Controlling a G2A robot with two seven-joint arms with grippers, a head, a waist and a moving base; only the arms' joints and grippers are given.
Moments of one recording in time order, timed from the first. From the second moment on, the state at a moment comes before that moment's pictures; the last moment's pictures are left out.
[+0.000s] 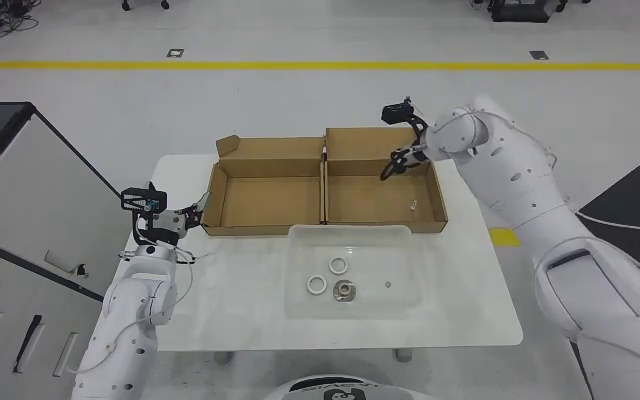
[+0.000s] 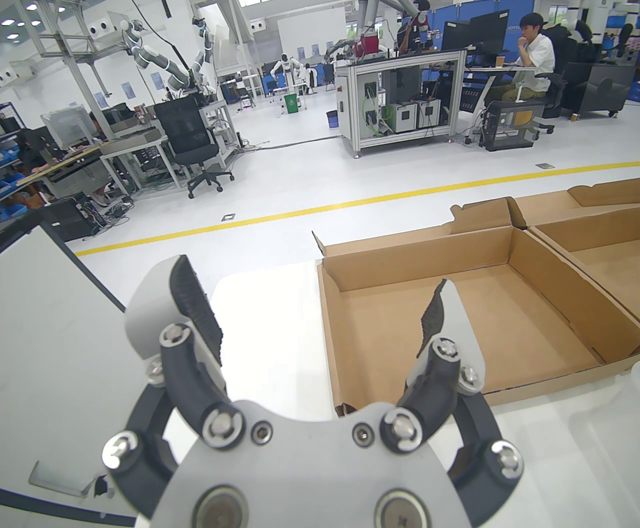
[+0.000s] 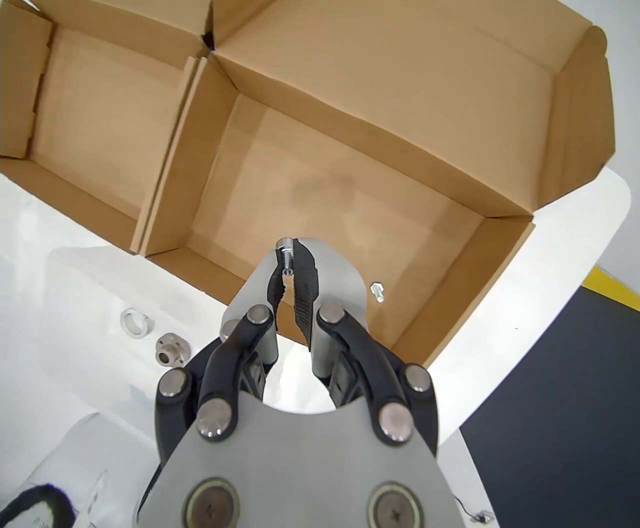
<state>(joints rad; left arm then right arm) 1.73 -1.15 -1.60 -1.80 1.33 0.00 0.00 -0.50 -1.17 0.72 -0.97 -0.51 -0.05 1.20</state>
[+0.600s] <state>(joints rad) 1.73 -1.15 -1.60 -1.80 1.33 0.00 0.00 -0.49 -1.27 0.56 -0.75 -0.59 -0.05 1.17</state>
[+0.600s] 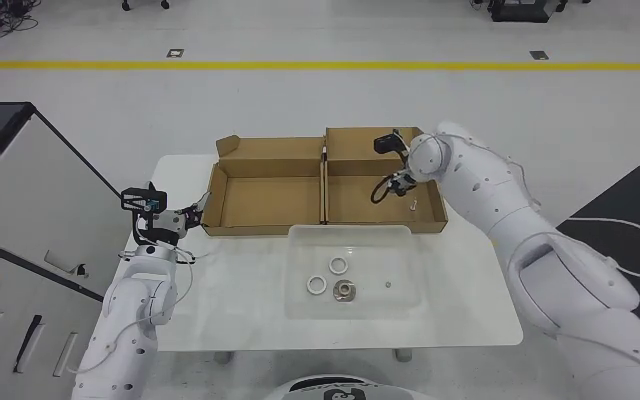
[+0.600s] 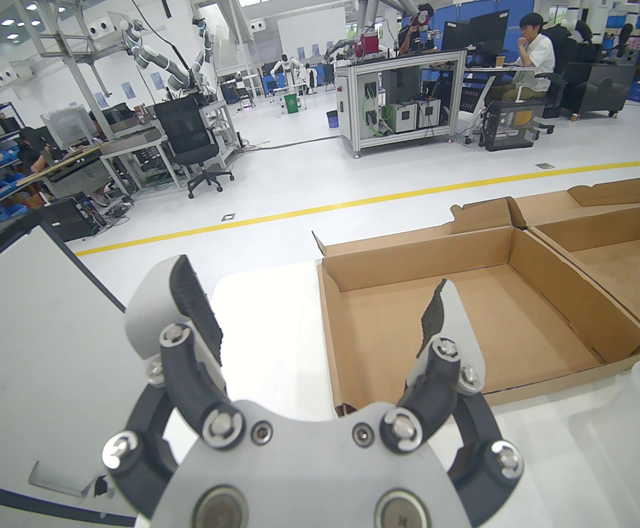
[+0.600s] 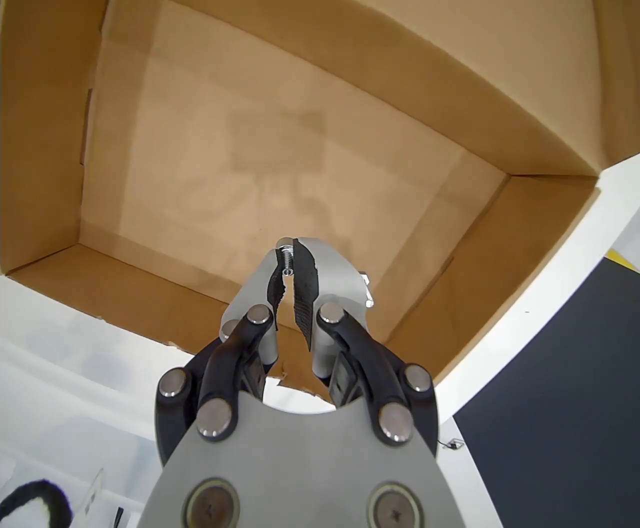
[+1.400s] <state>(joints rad) 1.73 -1.15 -1.60 -1.80 1.33 0.00 0.00 -0.49 -1.36 0.52 -0.59 -0.64 -0.05 1.13</state>
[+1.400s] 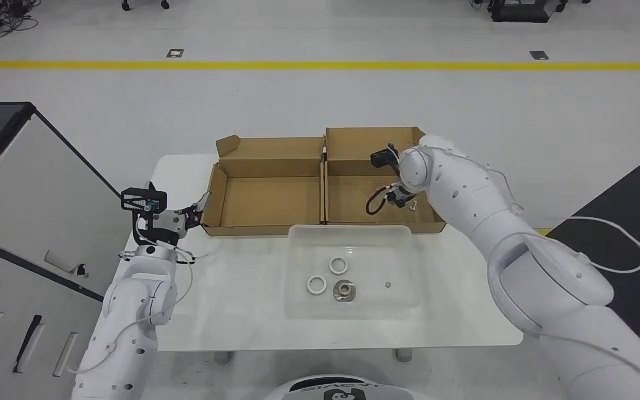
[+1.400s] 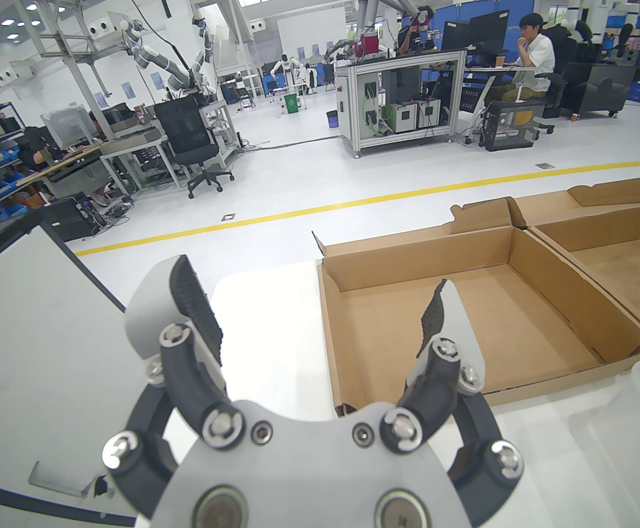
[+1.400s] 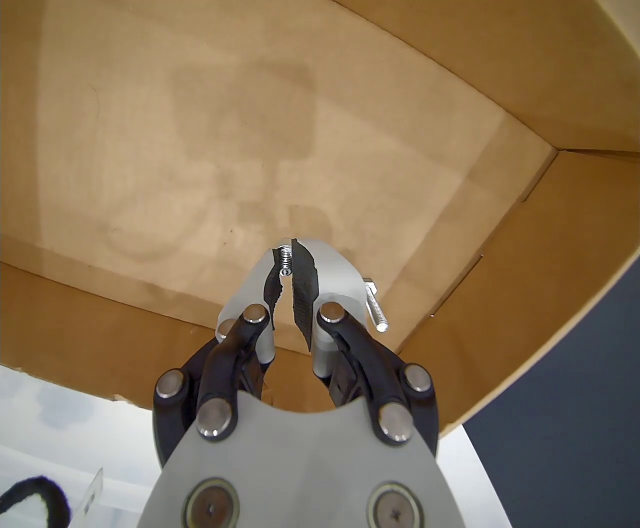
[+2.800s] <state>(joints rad) 1.73 -1.15 -1.60 -1.80 1.33 0.00 0.00 -0.80 -1.10 1.04 -1.58 -0.73 -0.09 1.42</state>
